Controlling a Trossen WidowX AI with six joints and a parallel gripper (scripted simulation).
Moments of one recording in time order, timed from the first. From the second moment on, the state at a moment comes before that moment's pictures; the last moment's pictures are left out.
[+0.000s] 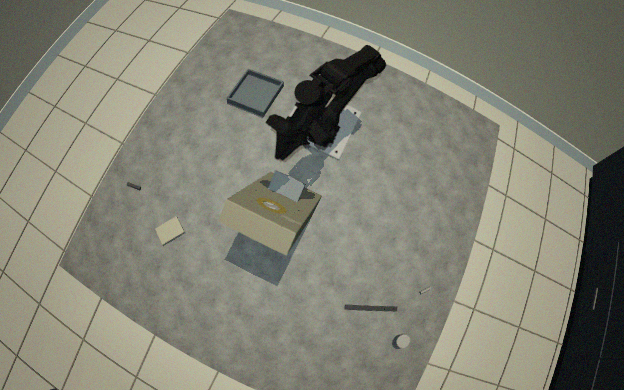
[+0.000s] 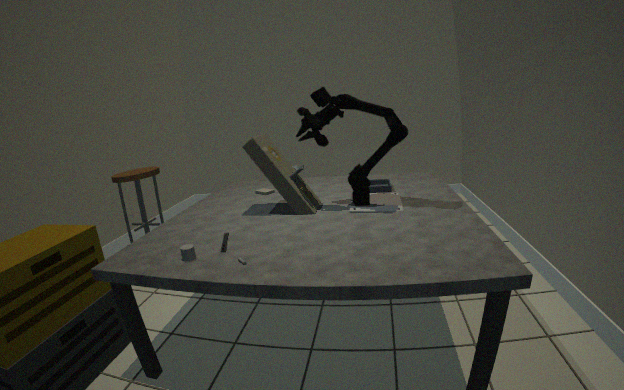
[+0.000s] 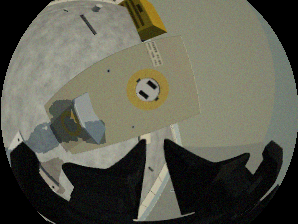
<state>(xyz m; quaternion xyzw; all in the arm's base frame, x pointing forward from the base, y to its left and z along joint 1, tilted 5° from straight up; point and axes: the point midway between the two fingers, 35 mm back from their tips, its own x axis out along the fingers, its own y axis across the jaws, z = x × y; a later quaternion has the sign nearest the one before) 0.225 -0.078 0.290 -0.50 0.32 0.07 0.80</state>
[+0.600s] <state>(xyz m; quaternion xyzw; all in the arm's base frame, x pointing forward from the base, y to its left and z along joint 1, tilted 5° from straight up) 0.272 -0.062 0.279 -0.78 0.21 0.23 0.54</state>
